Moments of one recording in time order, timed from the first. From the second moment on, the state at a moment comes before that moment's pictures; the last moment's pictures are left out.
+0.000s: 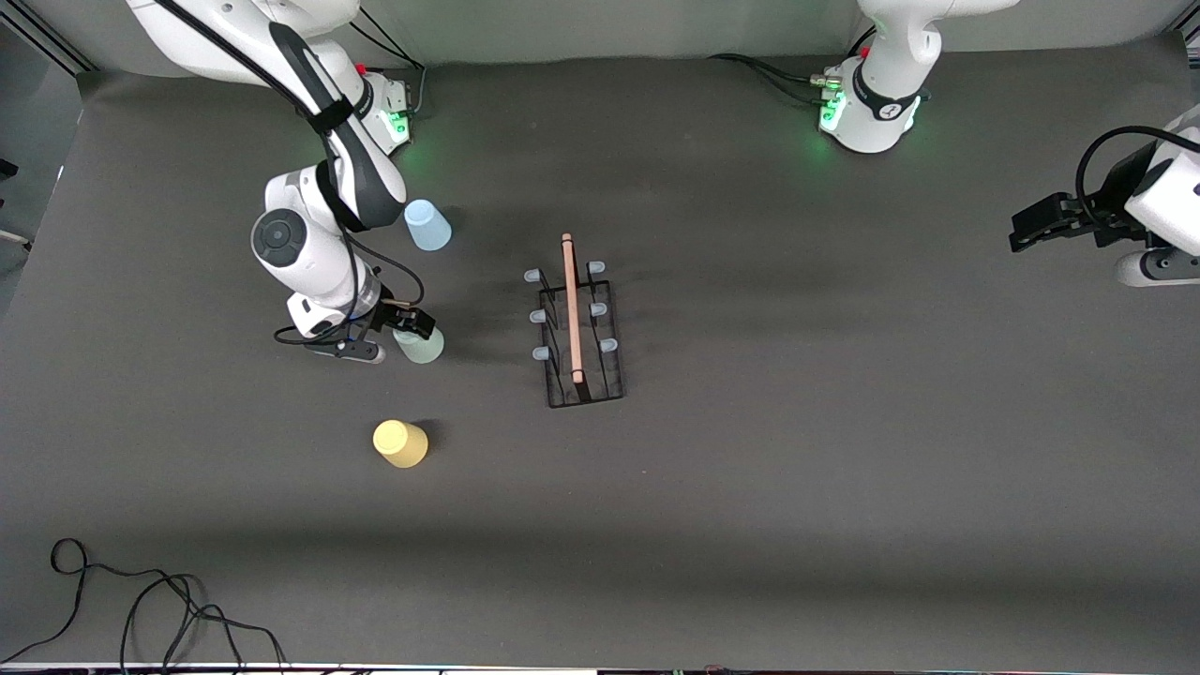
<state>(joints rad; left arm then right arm) 0.03 -0.02 -0.08 -1.61 -0.02 1.47 -0.09 0.29 0.20 0.03 -2.40 0.10 2.60 0.45</state>
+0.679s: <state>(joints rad) 0.02 -0.02 -0.07 -1.62 0.01 1.51 -0.09 0.32 0.16 0.02 -2.38 0.10 2.53 0.48</state>
